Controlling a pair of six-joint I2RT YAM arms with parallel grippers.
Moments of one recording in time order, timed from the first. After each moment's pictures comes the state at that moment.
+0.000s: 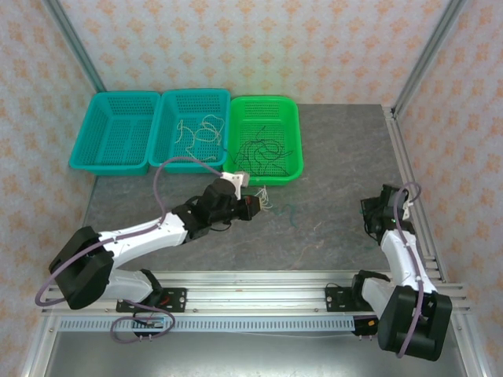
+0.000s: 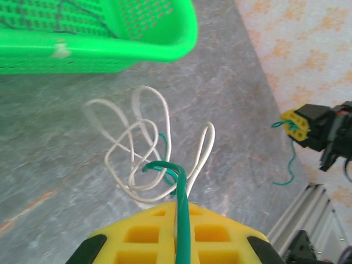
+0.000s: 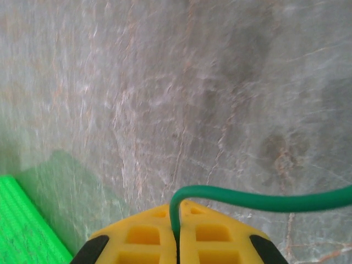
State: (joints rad) left arm -0.76 1.32 0.71 0.05 0.11 -0.76; right arm -0.24 0.97 0.46 -0.36 -0.08 1.12
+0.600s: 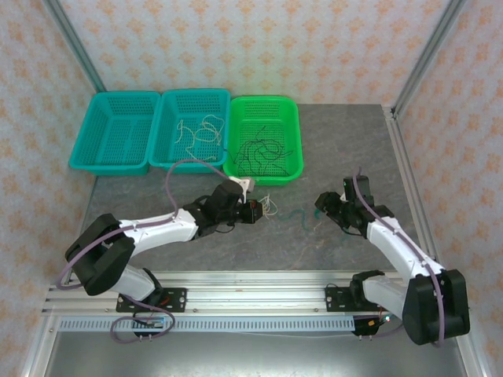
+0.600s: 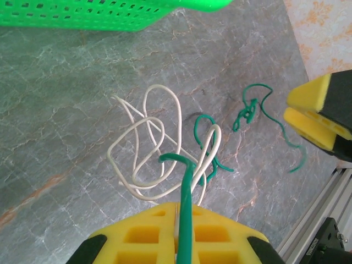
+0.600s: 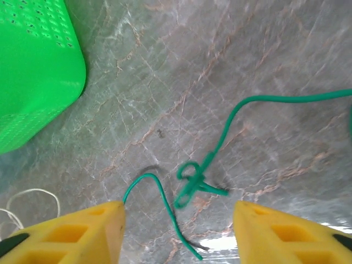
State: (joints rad) left arm -0.76 1.46 0.73 0.08 0.16 -0.74; right arm 0.17 1.05 0.58 -0.45 -0.19 0.75
